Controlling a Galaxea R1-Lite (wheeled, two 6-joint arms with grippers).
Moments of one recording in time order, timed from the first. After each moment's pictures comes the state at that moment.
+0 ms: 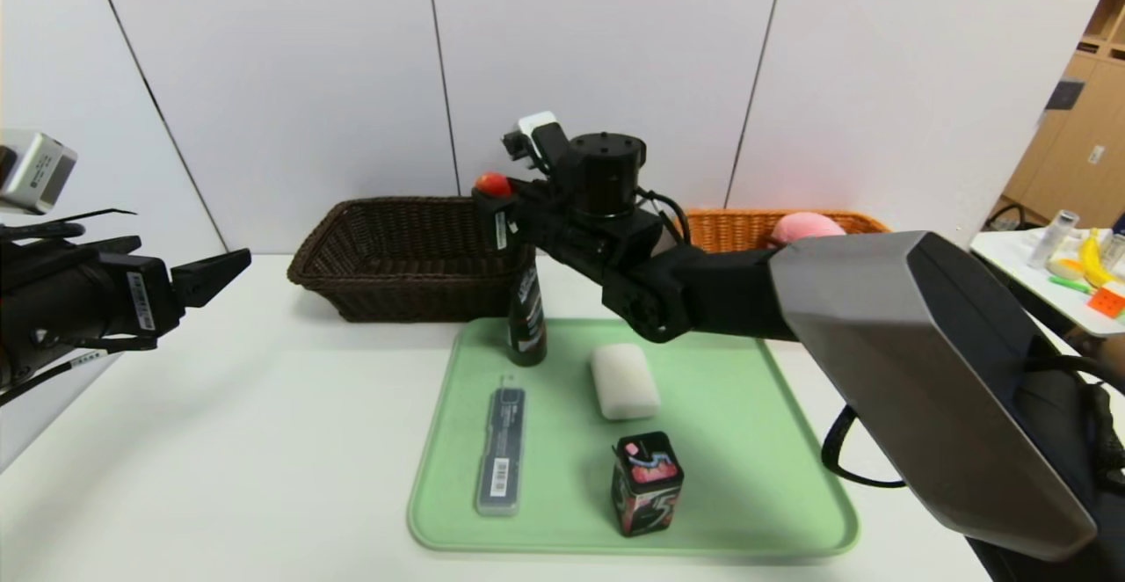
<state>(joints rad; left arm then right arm) 0.05 1.26 -0.62 -0.51 -0.10 0.07 0.70 2.44 -1.96 -0.55 0.02 -0.07</state>
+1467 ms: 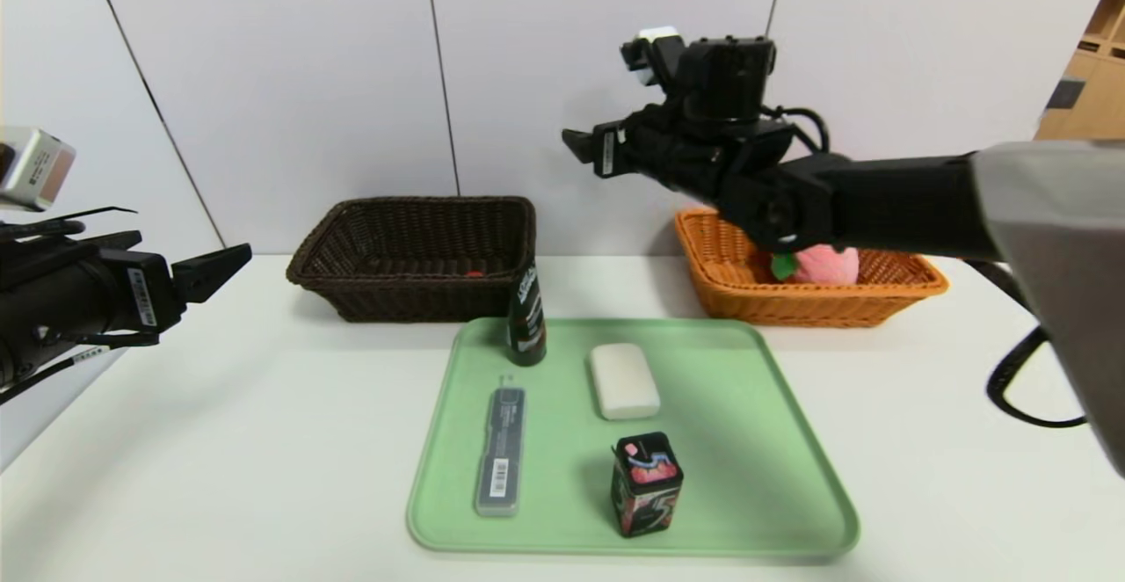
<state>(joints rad) 0.05 1.27 -0.62 -0.54 -0.10 0.07 0.53 2.20 -1.87 -0.33 -0.07 -0.06</state>
